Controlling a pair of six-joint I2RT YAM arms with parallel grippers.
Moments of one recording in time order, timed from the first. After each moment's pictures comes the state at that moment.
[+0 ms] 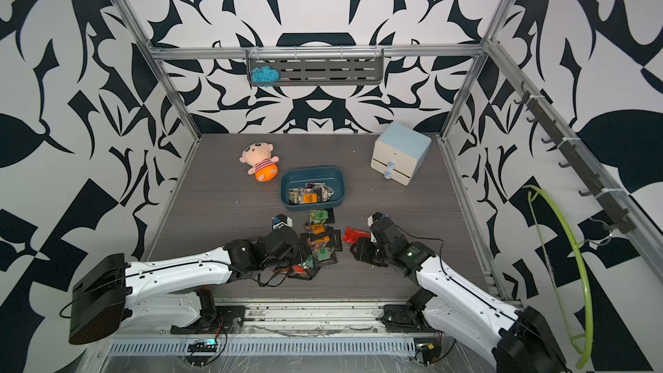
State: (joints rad) left arm -1.13 1.26 0.64 -0.26 -0.13 -1.24; right arm 0.64 0.93 0.40 -0.40 -0.26 0.89
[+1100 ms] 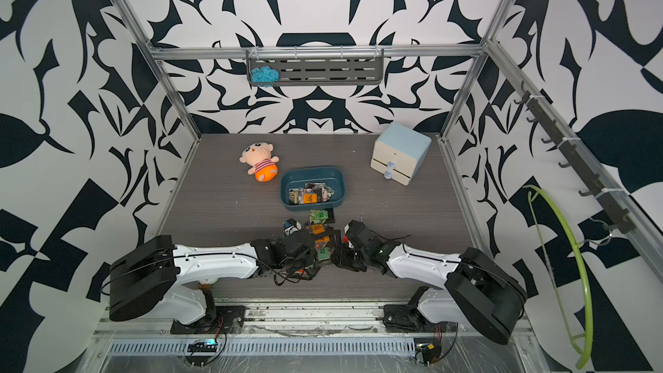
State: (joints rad) left arm -1.14 1.48 0.68 -0.15 -0.14 -1.34; right arm 0.80 1.29 0.41 -0.05 -0.29 0.99
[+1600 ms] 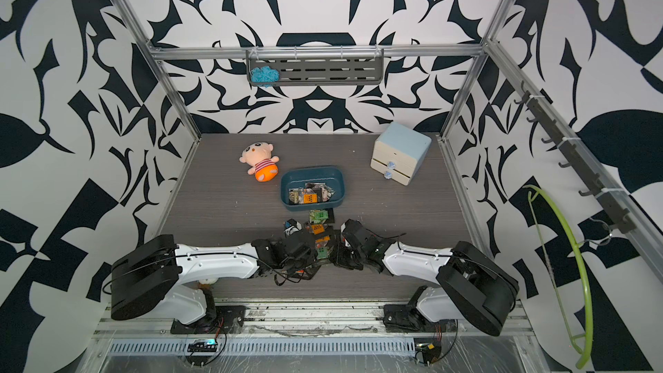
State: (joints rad) left arm -1.14 1.49 0.67 -0.14 -0.13 -1.35; right arm 0.81 1.33 0.43 -0.01 -0.29 0.99
